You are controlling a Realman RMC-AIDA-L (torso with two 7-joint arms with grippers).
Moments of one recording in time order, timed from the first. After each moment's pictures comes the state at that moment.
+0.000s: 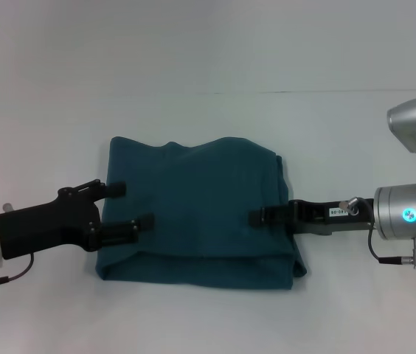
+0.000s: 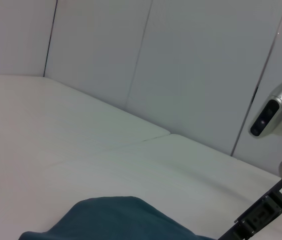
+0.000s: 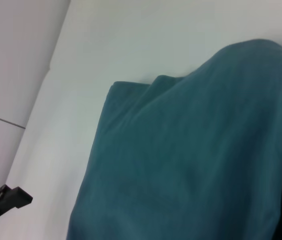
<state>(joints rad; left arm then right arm) -0.46 -2.12 0.55 0.68 2.02 1.55 -1.35 0.74 2.07 -0.78 -0.39 -2.14 -1.20 2.26</state>
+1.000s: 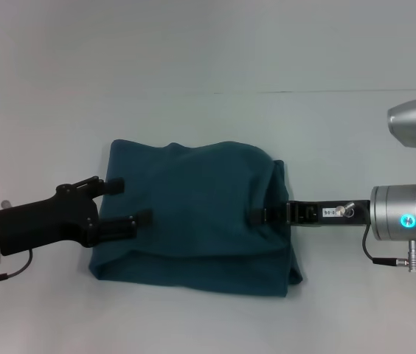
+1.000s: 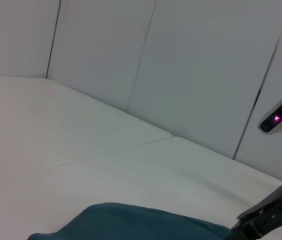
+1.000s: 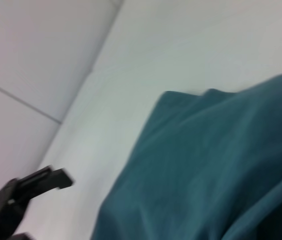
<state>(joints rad) -0.47 -2.12 0.54 0.68 2.02 1.55 -1.37 0.72 2.08 -0.78 -0.40 -2.05 -1.26 2.06</state>
